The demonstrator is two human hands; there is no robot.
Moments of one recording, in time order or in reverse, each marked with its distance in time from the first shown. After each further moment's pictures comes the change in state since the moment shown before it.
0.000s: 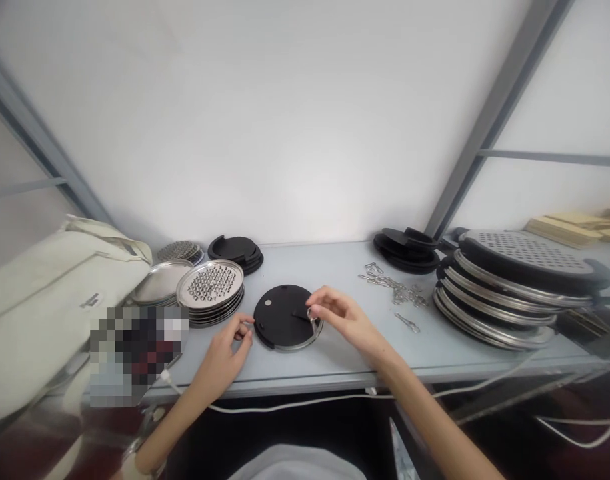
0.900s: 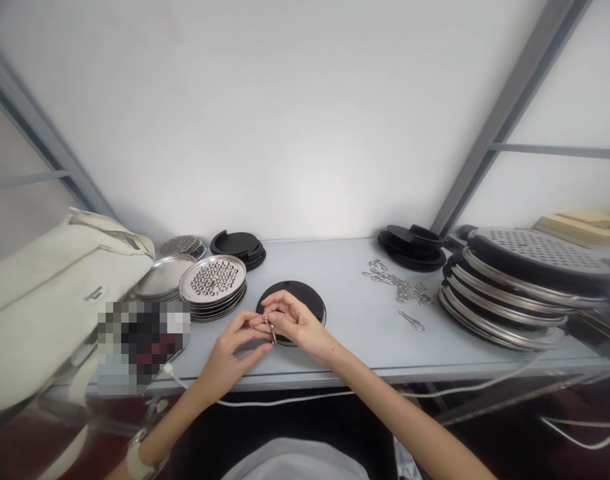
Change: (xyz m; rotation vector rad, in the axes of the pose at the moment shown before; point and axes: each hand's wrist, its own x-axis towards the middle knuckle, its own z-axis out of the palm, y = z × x) left_hand -0.002 0.021 -0.005 -0.178 -0.072 0.282; right_hand 0.022 0.004 0.072 0.570 -0.229 0.047
